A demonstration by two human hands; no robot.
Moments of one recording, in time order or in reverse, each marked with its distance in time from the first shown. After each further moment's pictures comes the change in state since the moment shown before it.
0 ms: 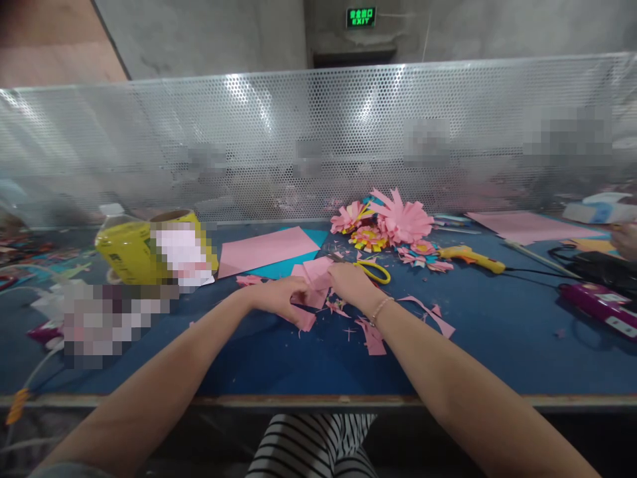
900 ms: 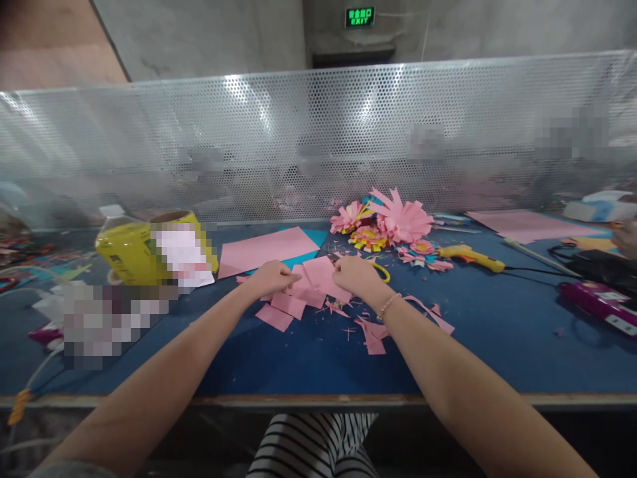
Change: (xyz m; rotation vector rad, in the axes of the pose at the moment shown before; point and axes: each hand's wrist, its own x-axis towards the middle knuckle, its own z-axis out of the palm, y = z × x) left_hand 0.006 -0.023 -0.002 -0.062 0.362 -0.467; right_hand -0.004 0.002 -0.024 0.132 0.065 0.230
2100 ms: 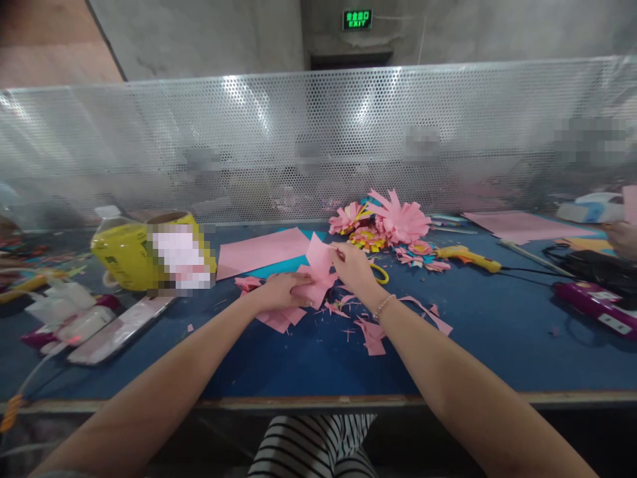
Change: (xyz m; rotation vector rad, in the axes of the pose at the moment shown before) left_hand -0.007 0.008 0.019 0.050 -0.086 0.235; right_hand 0.009 0.003 0.010 0.419 0.480 -0.124
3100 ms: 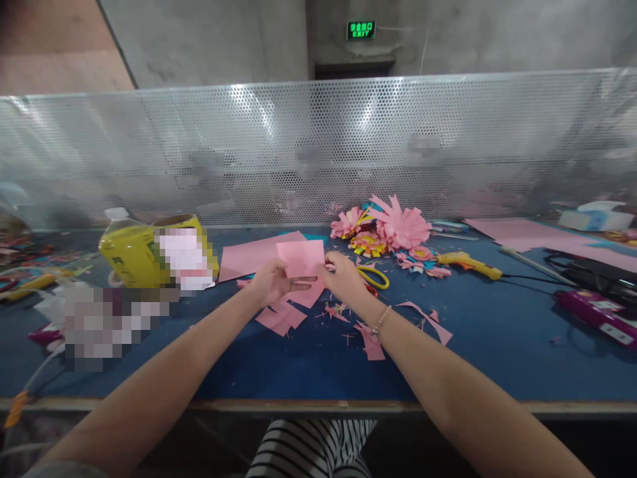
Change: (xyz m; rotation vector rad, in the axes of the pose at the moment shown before) left_hand -0.001 0.017 -0.018 -1.530 0.148 -0.155; right_hand -0.008 -0.028 0.000 0.167 -0.104 0.047
